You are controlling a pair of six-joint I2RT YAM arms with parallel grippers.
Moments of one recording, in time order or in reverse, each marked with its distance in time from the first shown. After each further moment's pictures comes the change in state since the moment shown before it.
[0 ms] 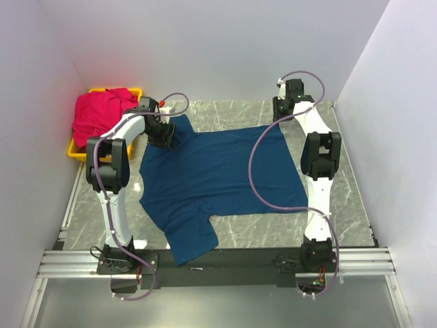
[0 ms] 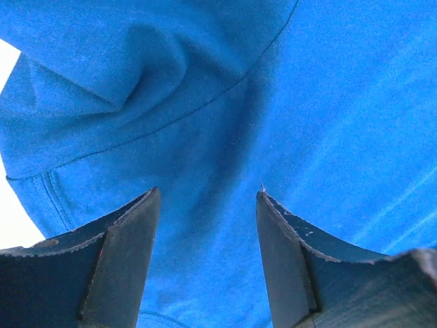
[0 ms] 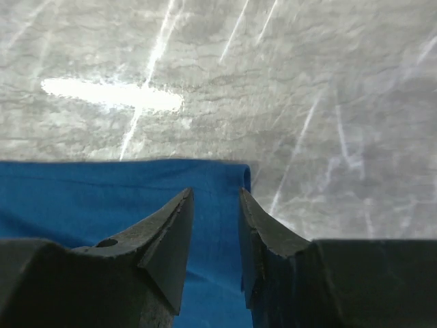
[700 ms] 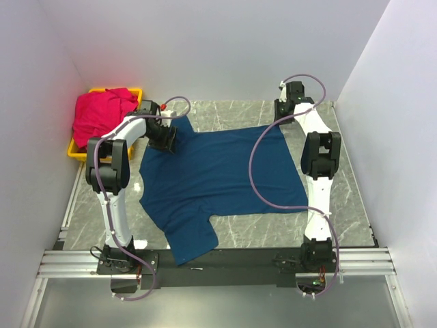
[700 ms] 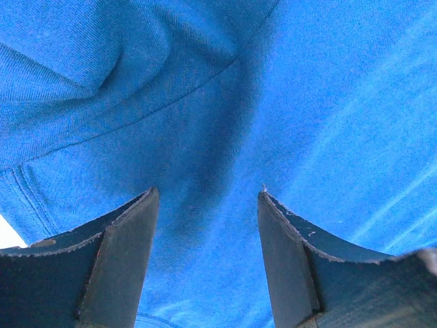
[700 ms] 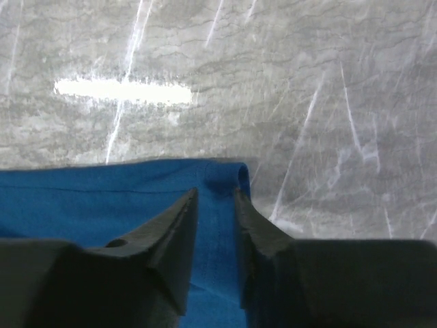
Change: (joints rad) left arm -0.014 -0.017 -0.059 0.024 -0.001 0.000; right arm -0.011 0.030 -0.012 0.002 -0.003 0.063
